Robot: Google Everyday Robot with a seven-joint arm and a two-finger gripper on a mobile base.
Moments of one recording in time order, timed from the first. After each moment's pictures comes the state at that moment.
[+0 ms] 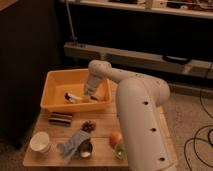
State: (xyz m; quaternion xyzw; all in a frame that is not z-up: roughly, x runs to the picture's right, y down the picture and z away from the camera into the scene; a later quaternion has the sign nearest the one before) arm -0.129 0.059 0.924 -0.43 -0.17 0.14 0.88
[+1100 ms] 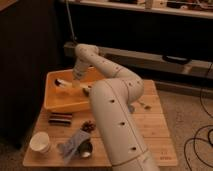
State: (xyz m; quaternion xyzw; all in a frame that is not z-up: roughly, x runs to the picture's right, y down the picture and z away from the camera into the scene) arm -0.214 -0.029 0.911 -0.39 -0.20 0.08 0.90
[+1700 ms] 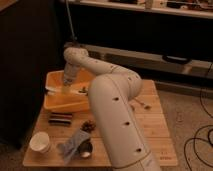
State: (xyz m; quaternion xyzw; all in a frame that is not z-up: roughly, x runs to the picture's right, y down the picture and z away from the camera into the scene) arm -0.251 0.024 0.877 -0.41 -0.23 0.03 0.88
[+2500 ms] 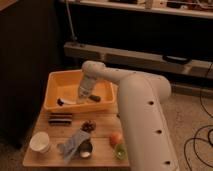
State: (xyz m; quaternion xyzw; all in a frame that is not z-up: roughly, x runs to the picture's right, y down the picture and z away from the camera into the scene) arm -0.153 0.092 0.871 -0.45 -0.21 0.07 0.86
